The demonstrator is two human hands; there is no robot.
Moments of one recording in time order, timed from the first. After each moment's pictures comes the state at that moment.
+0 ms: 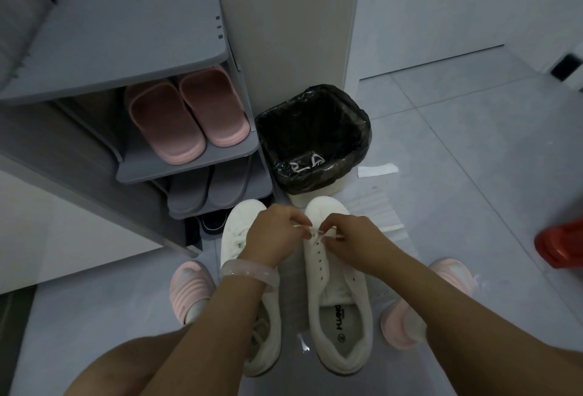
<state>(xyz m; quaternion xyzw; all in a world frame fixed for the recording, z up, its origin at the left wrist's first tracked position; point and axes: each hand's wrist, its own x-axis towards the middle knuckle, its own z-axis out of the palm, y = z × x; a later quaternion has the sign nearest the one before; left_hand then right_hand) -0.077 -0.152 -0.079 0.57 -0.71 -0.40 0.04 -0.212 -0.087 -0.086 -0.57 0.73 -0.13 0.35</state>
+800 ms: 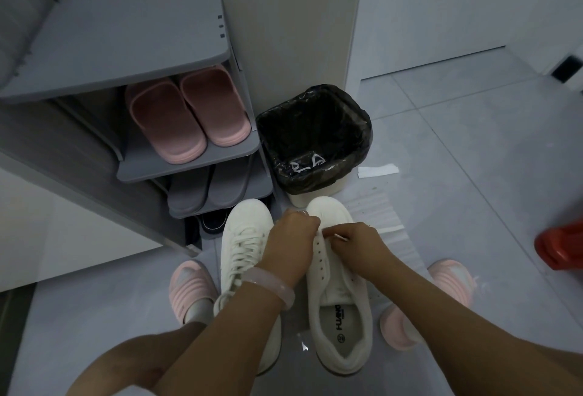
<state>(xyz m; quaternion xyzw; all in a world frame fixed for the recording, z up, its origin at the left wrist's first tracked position) -0.093 -0.141 -0.105 0.44 -0.88 -0.14 -0.03 -0.211 -0.083 -0.102 -0.49 0.76 -0.18 0.39</state>
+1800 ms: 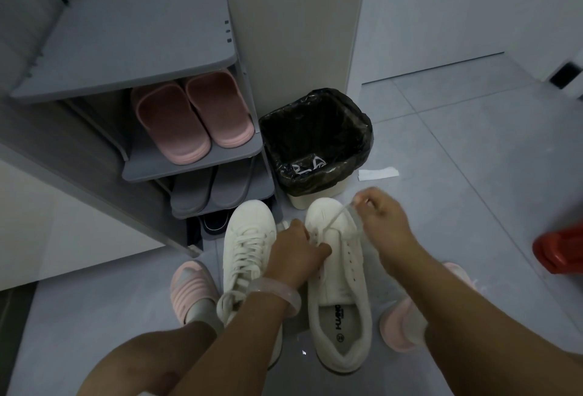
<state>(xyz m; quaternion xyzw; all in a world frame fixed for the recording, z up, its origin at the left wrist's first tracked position) -0.090 -0.121 -0.095 0.60 -0.67 -0.43 0.05 -0.223 -0.086 -0.074 -0.31 0.75 -0.46 0.37</state>
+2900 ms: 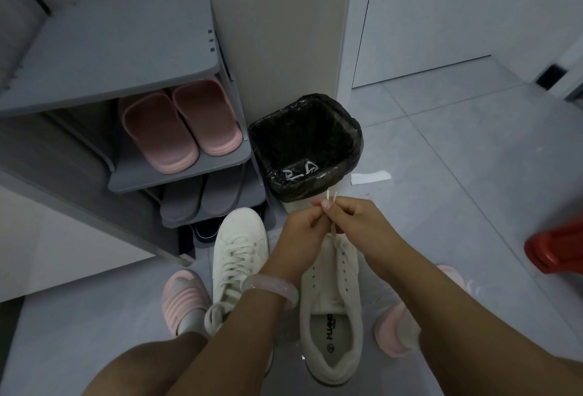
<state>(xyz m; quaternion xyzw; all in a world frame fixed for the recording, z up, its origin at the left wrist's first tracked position) -0.117 -0.126 -0.070 0.41 -0.63 -0.60 0.26 -0.221 -0.091 -0.060 -0.38 0.65 -0.44 0.49</state>
